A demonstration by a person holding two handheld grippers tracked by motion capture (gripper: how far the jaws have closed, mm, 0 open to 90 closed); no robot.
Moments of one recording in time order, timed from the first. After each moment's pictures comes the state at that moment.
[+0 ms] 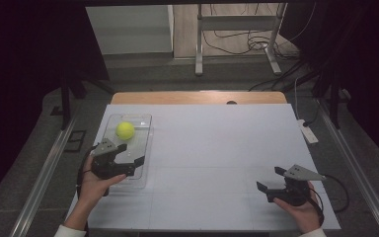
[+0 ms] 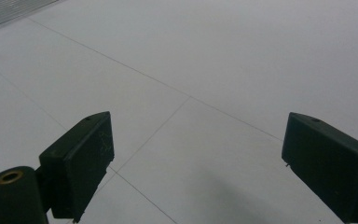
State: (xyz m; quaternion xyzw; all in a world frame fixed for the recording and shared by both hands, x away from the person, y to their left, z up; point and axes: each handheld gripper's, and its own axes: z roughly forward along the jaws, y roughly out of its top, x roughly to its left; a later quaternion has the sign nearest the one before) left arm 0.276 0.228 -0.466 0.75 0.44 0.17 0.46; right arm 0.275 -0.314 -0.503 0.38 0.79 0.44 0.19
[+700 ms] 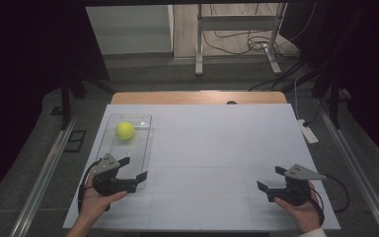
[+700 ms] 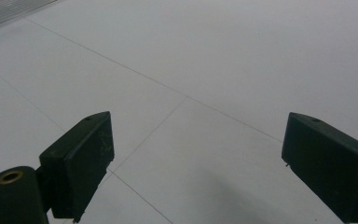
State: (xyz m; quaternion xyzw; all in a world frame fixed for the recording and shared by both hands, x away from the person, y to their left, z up) left arm 0.244 0.219 -0.485 0.76 0.43 0.16 0.46; right arm 0.277 -0.316 -0.504 0.38 0.79 0.44 0.20
